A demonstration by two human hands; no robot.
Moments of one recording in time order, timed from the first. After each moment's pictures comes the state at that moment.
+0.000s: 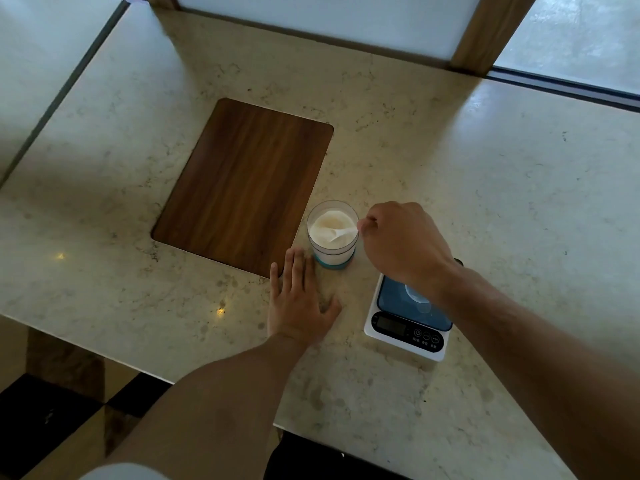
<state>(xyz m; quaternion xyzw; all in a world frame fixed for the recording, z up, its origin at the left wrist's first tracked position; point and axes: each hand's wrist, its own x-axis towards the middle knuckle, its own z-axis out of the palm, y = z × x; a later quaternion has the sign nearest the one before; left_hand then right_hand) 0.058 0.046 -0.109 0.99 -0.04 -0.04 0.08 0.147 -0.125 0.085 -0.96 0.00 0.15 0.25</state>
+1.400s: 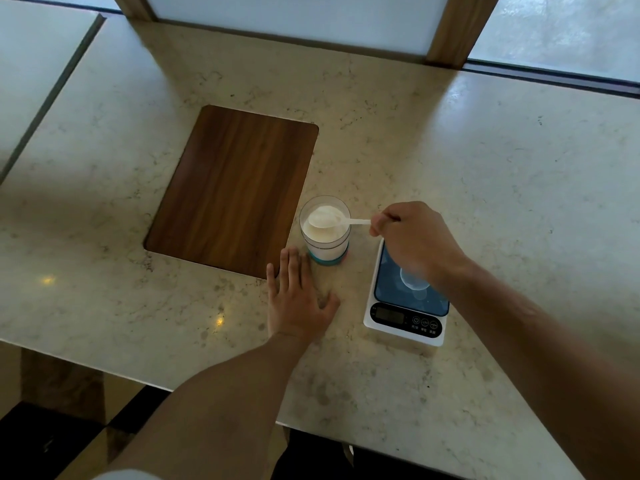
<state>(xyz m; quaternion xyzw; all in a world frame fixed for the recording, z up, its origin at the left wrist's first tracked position) 0.057 0.046 -0.108 0.99 -0.04 -0.05 0.08 0.129 -0.143 0.087 -0.89 0.15 0.16 0.40</state>
